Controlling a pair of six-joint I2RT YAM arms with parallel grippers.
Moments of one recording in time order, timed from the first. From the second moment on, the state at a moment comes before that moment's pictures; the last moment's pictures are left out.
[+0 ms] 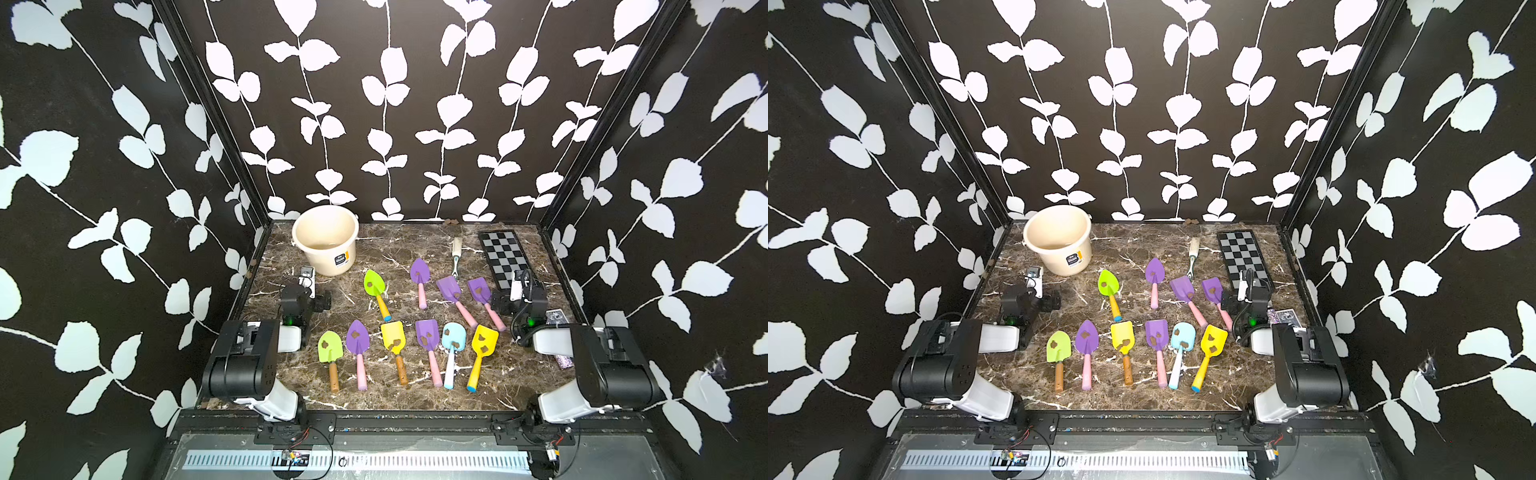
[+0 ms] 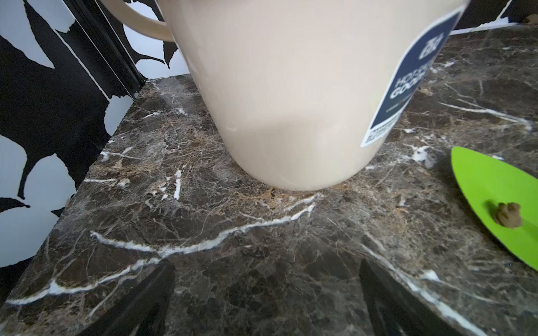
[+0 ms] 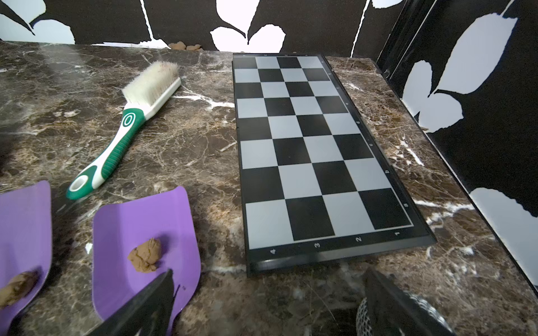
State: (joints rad) left arm -0.02 1.55 0.40 0.76 0.02 0.14; right arm -0.01 1.52 0.39 0.68 0.03 -0.06
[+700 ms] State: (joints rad) left arm -0.02 1.55 0.40 0.76 0.02 0.14; right arm 0.00 1.48 0.39 0.63 0.04 -0.07
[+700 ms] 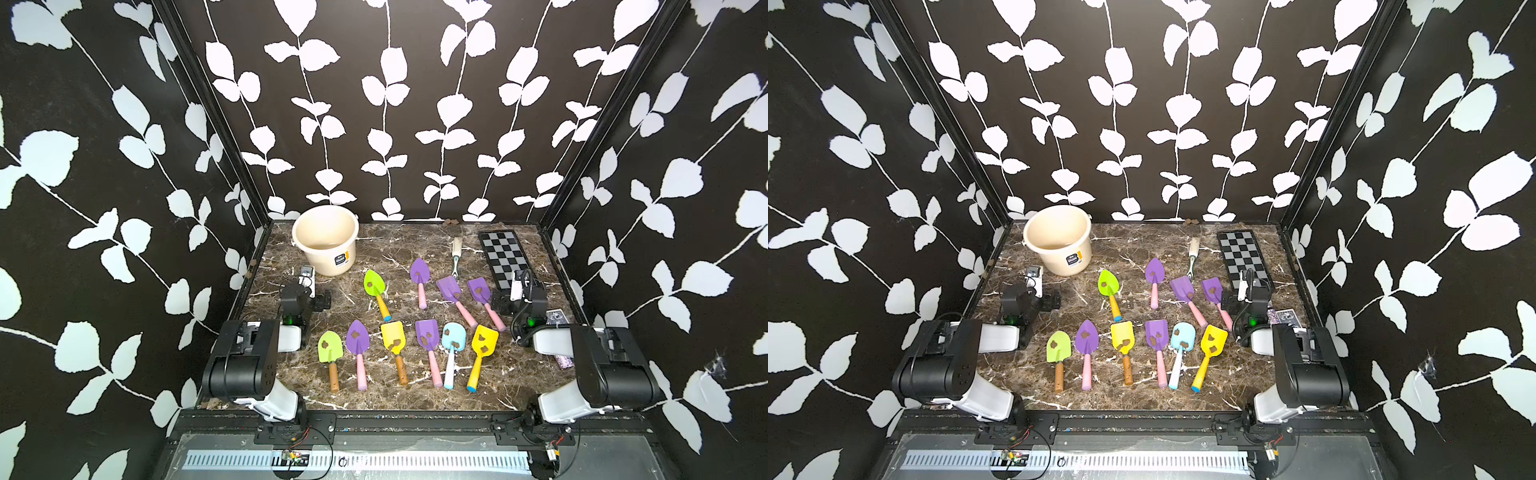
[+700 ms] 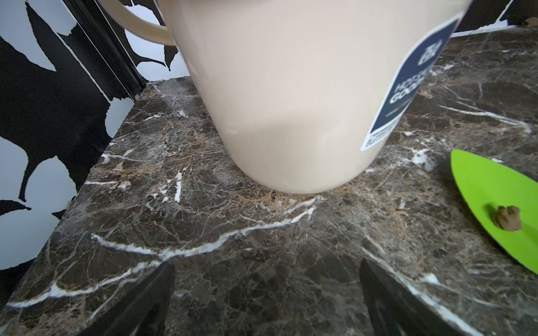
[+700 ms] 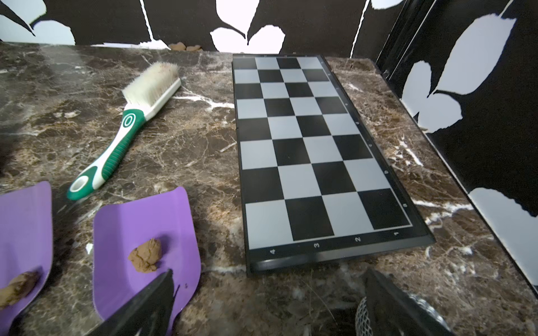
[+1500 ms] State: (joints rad) left arm -0.31 0.95 0.61 0.00 0.13 -0.46; right arm 0.36 1.57 1.20 -0.45 -0.01 0.46
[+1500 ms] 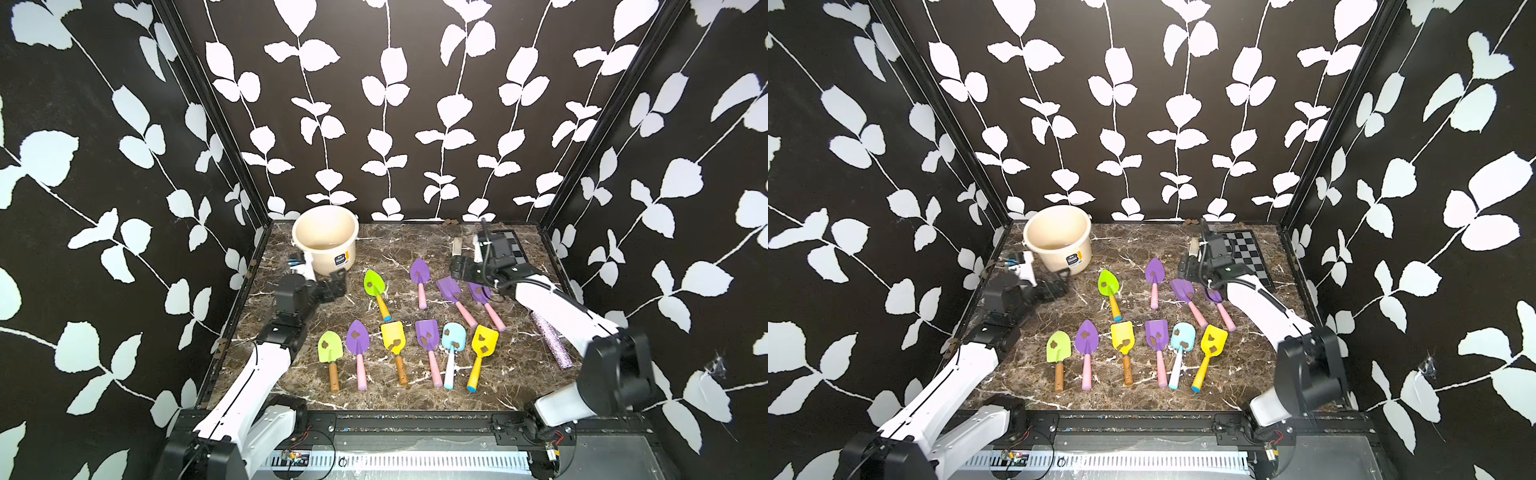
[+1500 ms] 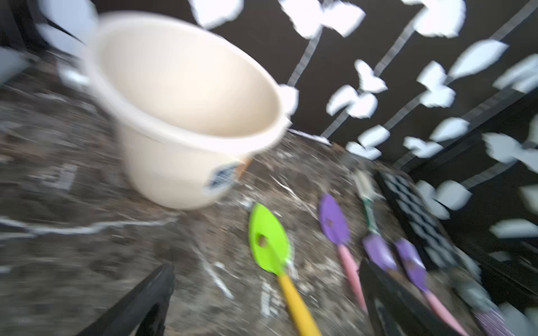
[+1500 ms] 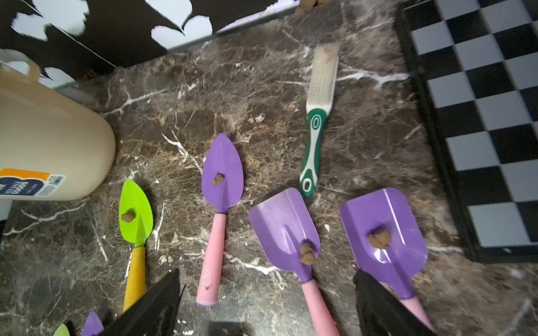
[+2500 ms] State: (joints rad) left arm -0.69 1.20 0.68 0.11 0.16 -0.45; right arm 0.23 2.49 2.19 -0.76 0.09 0.36
